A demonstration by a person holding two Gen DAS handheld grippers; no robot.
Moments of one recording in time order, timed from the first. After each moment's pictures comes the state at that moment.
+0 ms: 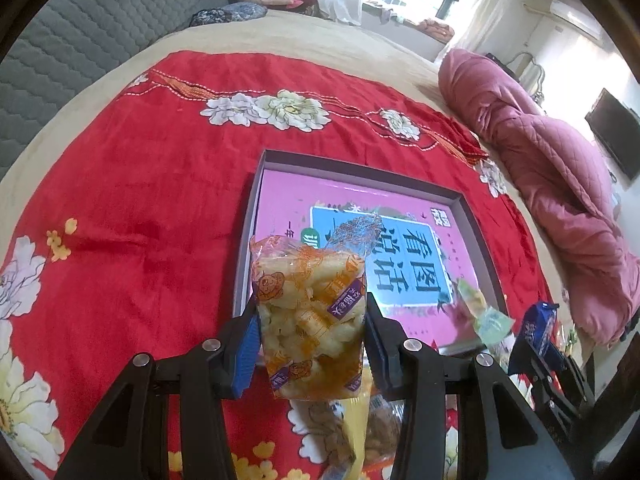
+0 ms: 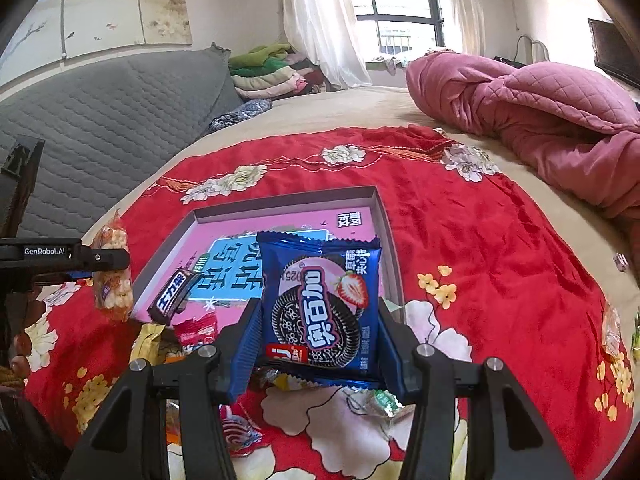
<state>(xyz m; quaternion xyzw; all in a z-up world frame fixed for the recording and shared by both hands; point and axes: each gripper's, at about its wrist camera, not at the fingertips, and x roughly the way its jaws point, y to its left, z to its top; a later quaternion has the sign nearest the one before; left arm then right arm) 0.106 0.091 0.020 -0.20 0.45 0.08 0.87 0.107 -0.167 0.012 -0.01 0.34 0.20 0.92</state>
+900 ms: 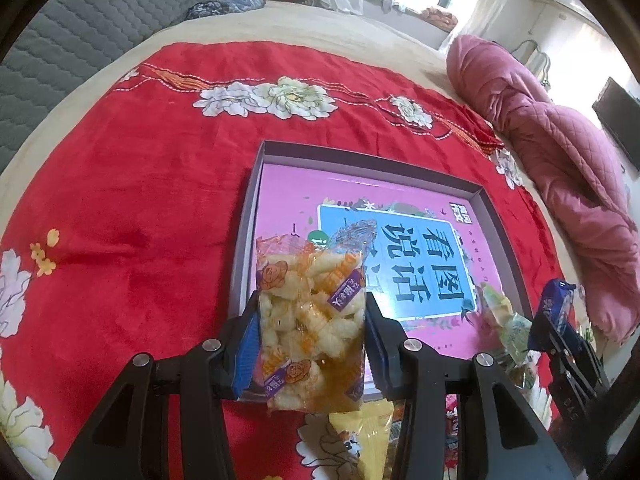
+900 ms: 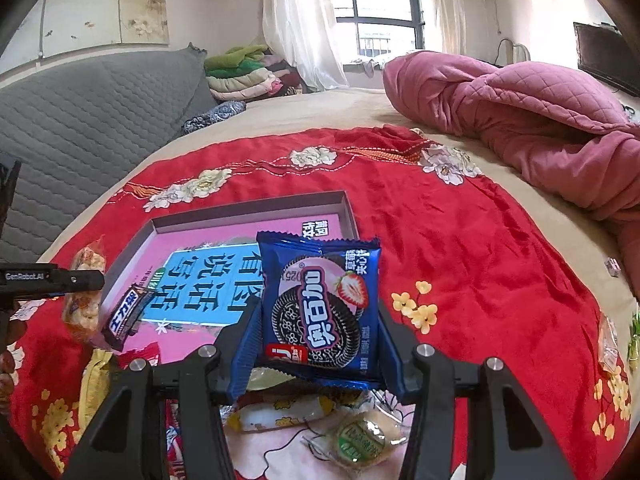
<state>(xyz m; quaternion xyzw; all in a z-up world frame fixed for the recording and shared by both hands) 0.133 0.090 -0.004 -0.18 0.46 0.08 0.86 0.145 -0.168 -0.004 -0.02 0.34 0.16 0.93</state>
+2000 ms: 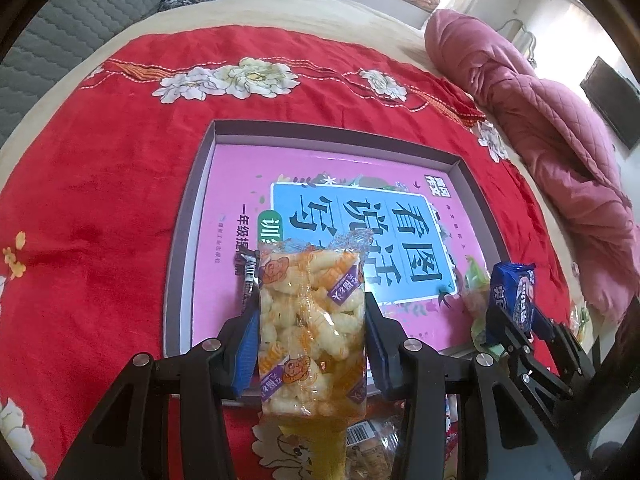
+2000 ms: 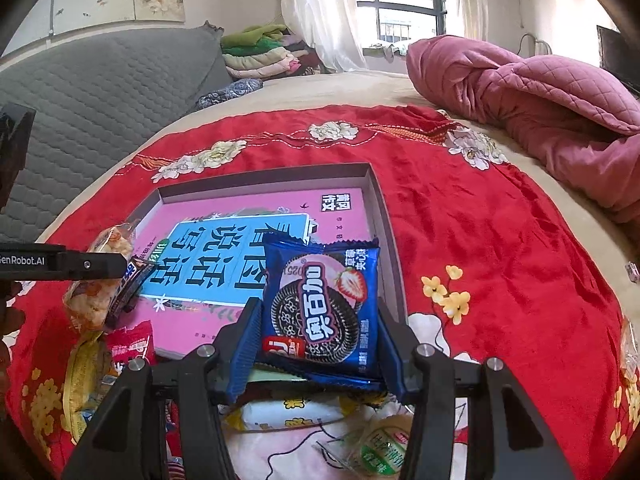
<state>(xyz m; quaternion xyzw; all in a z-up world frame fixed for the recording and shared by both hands) 0.148 0.060 -0.014 -0.17 0.49 0.05 0.85 0.153 -0.153 -0.027 -0.04 0.37 0.19 0.91</state>
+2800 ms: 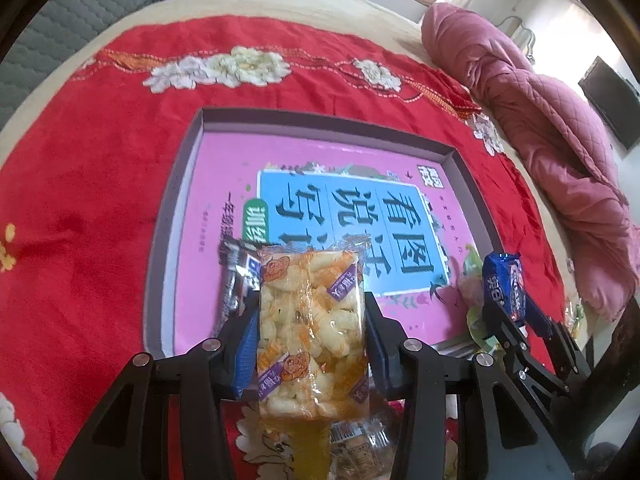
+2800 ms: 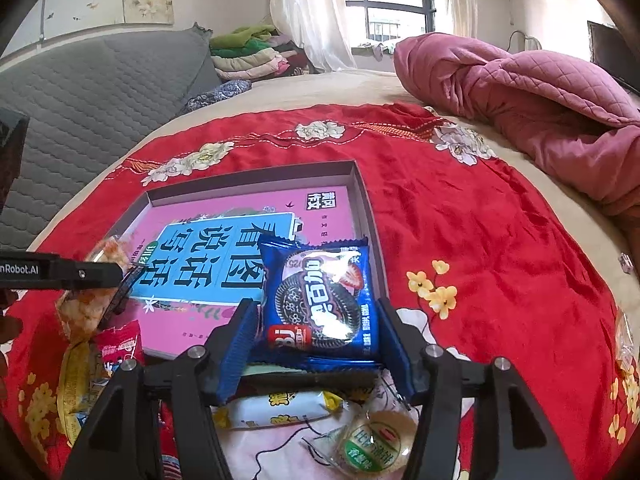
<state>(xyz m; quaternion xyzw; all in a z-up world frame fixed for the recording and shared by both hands) 0.150 0.054 -0.020 -0.18 0.50 0.03 0.84 0.153 -0.161 -0.028 -0.04 0.37 0.17 0.91</state>
